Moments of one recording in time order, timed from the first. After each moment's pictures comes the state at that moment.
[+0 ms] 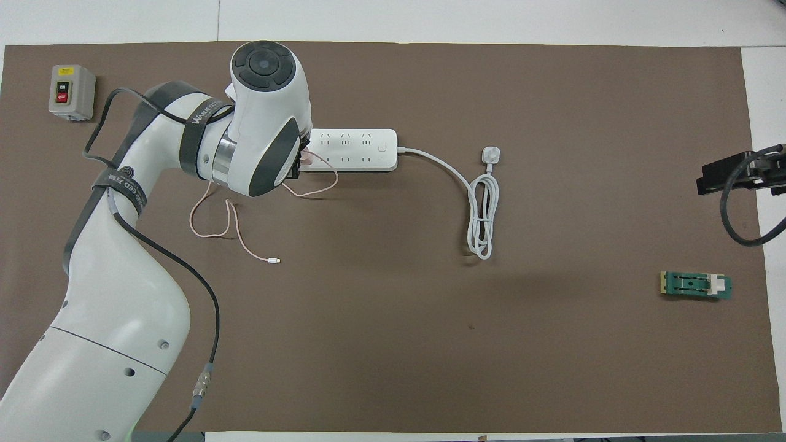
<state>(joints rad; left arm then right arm) -0.46 0.61 0.02 -1.36 0.11 1.92 -2.00 -0.01 0.00 -0.05 -1.56 -0.01 1.54 -0.02</state>
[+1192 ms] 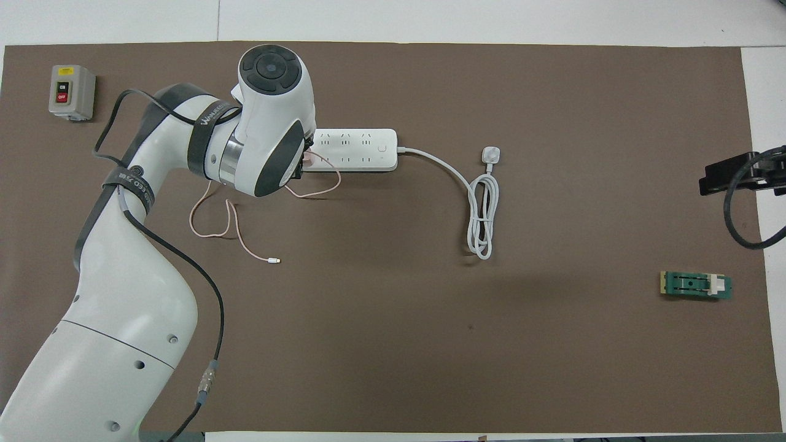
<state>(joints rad) -0.47 0.63 0.02 -1.36 0.11 1.94 -1.99 -0.01 0.00 -0.05 -1.56 -0.01 1.54 -0.02</state>
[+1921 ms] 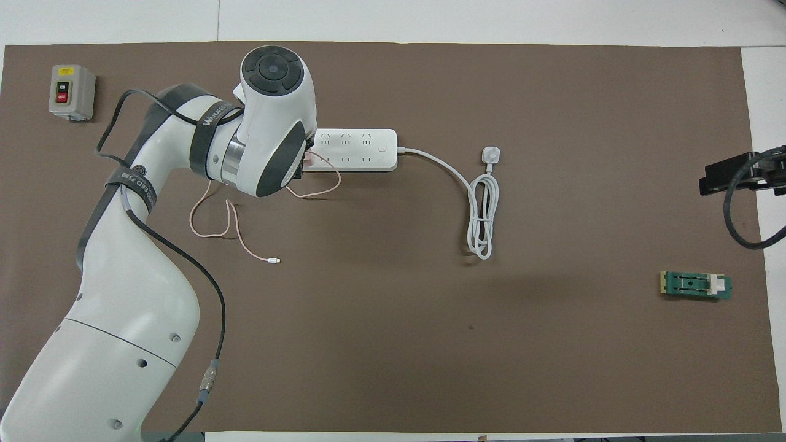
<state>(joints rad) -0.47 0.64 0.02 -1.36 0.12 1.96 -1.98 -0.01 0.00 -0.05 -1.56 -0.01 1.54 -0.02</state>
